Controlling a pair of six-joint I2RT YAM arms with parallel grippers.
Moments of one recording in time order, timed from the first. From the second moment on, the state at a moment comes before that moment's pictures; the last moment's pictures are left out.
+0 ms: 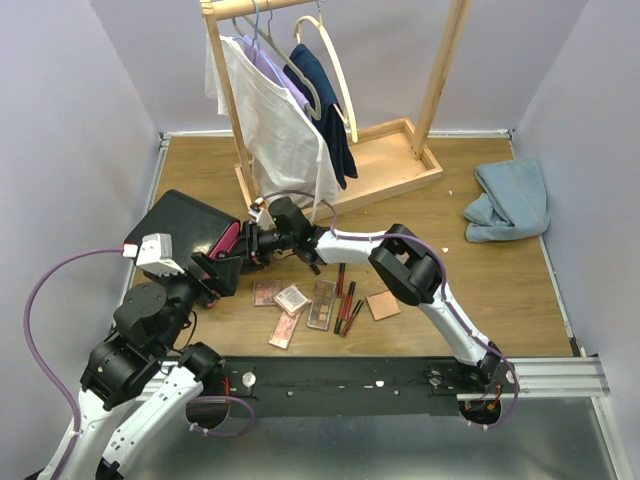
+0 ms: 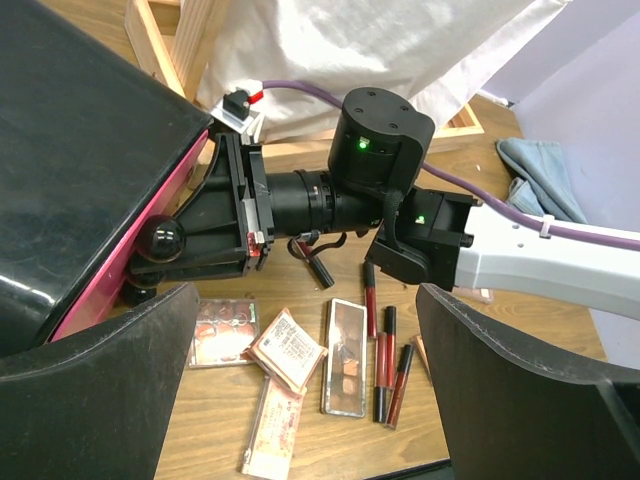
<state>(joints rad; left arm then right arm) -0.59 0.26 0.82 -0.76 -0.33 -0.62 0.94 2.41 1.71 0.37 -0.70 1.26</state>
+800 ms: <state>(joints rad) -0.59 0.31 0.82 -0.75 -0.31 -0.60 0.88 2.13 1.25 0.51 -0.68 1.16</state>
